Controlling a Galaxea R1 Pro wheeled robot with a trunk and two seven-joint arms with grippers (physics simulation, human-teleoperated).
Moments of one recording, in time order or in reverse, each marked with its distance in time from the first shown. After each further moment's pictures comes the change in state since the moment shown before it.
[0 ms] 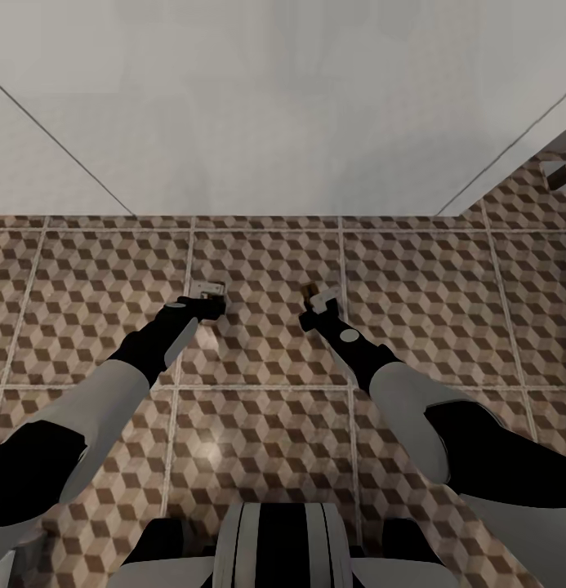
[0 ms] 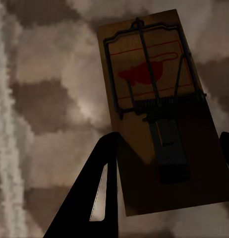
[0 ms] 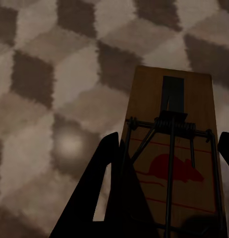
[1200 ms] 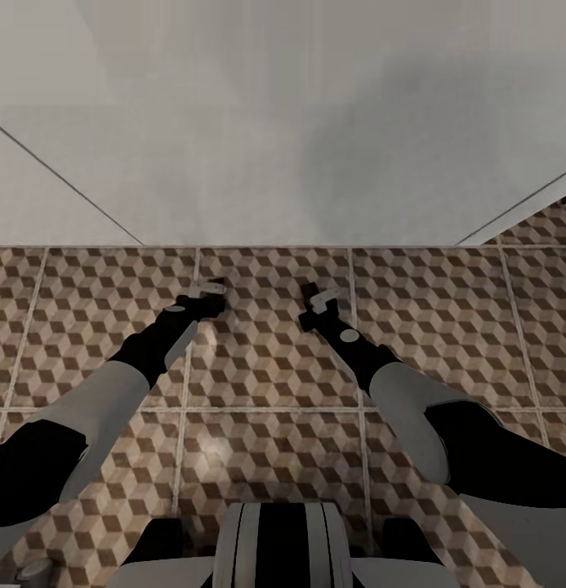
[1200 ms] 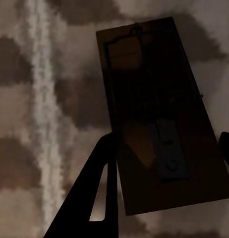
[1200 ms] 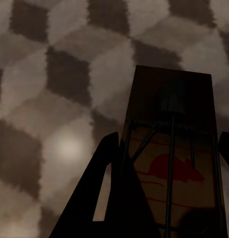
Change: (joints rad) left arm 0.000 0.000 -0.006 0.030 -0.005 -0.101 0.002; right arm 0.001 0.000 -0.001 0.000 0.000 0.000 0.000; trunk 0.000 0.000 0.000
